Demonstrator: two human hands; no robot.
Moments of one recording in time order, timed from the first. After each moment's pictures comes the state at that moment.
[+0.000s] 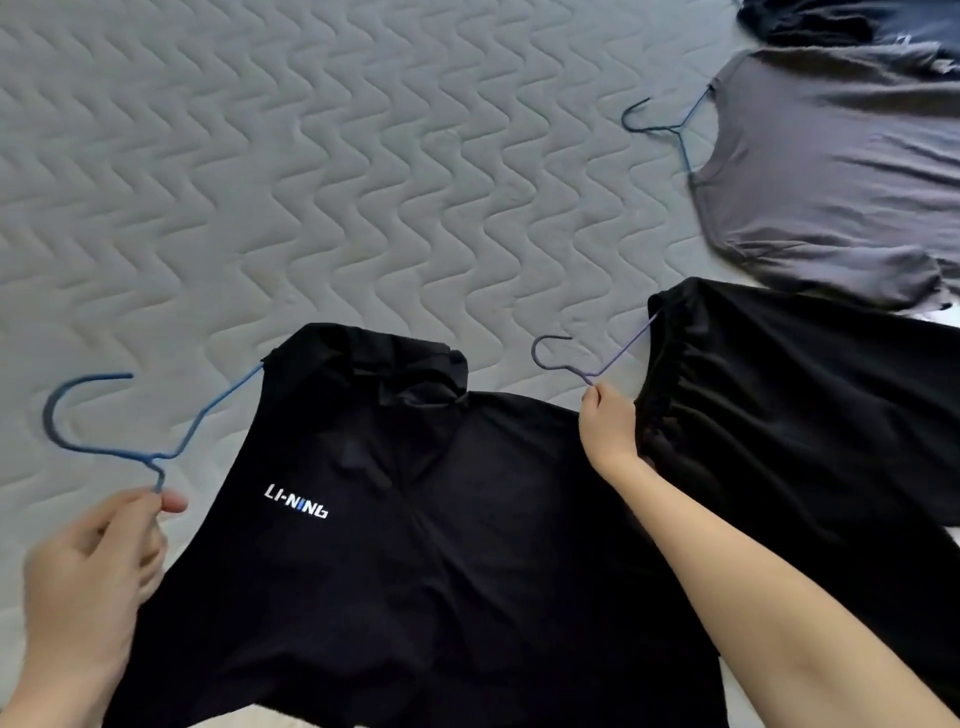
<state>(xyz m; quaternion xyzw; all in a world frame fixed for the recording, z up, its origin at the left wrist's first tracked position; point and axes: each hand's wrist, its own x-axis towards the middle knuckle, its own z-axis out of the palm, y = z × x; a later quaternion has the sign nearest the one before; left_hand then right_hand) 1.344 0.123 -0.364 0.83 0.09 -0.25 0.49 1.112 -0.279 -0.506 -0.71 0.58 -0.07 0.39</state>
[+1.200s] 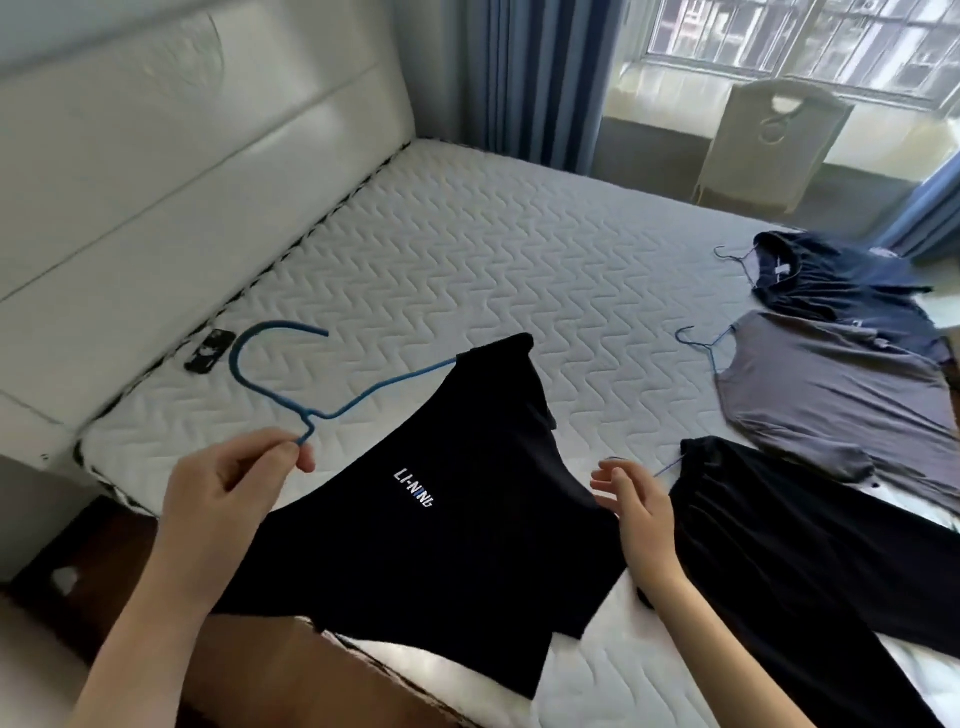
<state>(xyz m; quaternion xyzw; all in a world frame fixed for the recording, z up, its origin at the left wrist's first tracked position) 1.258 0.261 0.038 0.80 -0.19 -0.07 0.56 1.090 -0.050 -0.121 -0.65 0.38 -0.25 0.61</state>
